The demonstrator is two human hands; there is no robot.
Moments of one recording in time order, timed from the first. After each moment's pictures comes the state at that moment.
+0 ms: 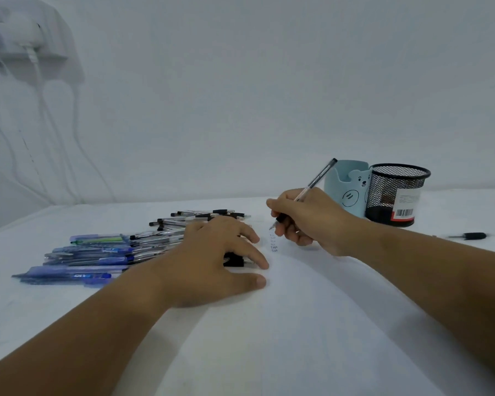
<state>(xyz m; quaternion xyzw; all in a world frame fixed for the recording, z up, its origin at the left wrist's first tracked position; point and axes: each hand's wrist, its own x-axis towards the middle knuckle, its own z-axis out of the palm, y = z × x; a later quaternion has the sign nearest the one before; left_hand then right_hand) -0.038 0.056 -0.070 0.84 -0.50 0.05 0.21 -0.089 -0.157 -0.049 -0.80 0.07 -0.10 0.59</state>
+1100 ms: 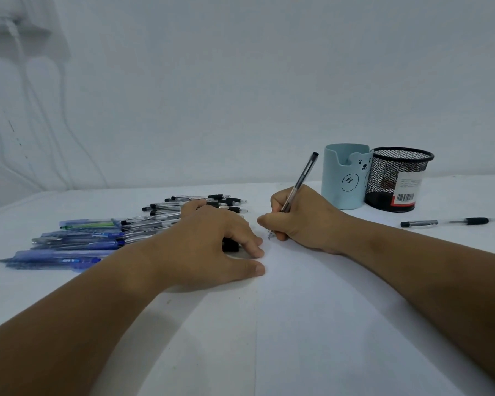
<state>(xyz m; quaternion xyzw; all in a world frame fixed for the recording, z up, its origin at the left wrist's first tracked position) -0.041 0.047 -0.067 0.83 -0.51 0.06 0.22 -0.086 -0.157 -0.075 -0.89 0.00 -0.16 0.43</state>
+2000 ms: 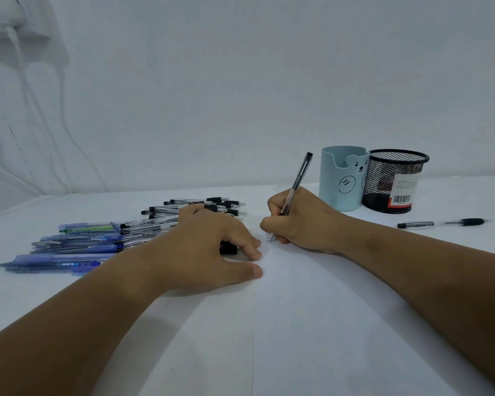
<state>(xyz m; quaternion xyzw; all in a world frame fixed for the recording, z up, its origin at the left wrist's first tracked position) -0.044 0.048 -0.067 0.83 -0.51 0.06 0.21 -0.083 -0.161 -0.076 -0.90 -0.02 -0.17 0.40</state>
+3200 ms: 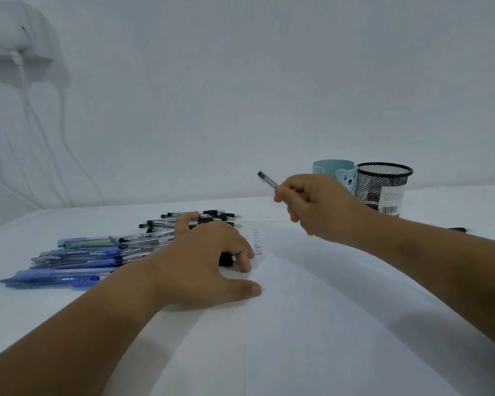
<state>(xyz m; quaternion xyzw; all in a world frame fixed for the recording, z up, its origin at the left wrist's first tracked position) -0.047 0.051 -0.066 0.84 -0.50 0.08 0.18 -0.110 -0.177 -0.041 -0.89 0.00 -0.25 0.38</state>
